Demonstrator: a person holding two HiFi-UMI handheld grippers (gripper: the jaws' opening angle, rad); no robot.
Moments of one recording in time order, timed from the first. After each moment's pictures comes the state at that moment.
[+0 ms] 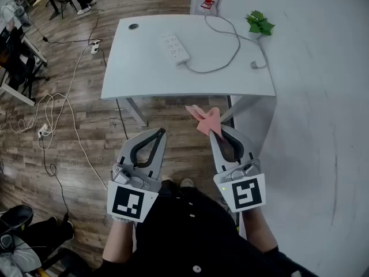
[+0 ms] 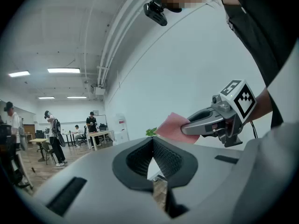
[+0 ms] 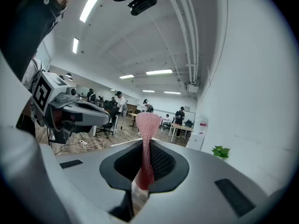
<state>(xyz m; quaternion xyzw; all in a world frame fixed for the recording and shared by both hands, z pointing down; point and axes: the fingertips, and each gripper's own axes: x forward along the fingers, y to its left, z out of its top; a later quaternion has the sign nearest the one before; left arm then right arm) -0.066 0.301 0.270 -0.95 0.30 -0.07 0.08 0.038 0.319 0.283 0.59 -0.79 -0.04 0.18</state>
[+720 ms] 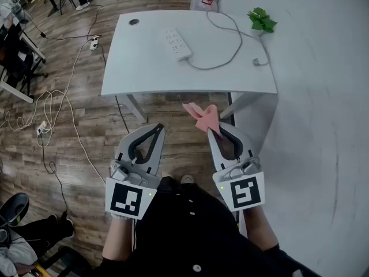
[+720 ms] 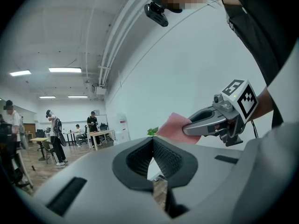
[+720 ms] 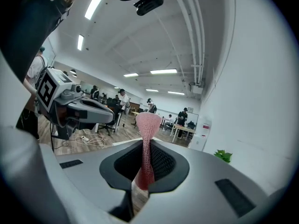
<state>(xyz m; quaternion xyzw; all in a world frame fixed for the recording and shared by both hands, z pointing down) -0.072 0.291 0.271 -0.95 0.30 -0.07 0.09 0.028 0.312 0.285 0.58 -0.79 -0.05 0.20</state>
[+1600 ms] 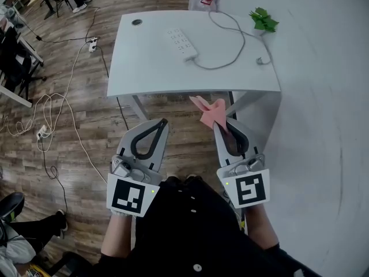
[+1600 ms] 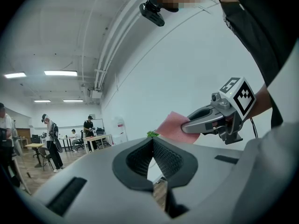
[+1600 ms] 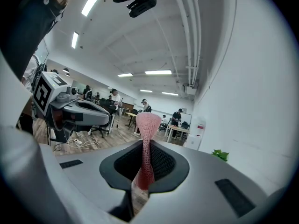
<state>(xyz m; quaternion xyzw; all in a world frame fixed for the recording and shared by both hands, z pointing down) -0.128 0.266 0.259 -0.95 0.27 -0.04 0.11 -0.026 0.289 0.272 0.61 -0.77 -0.06 0.19</state>
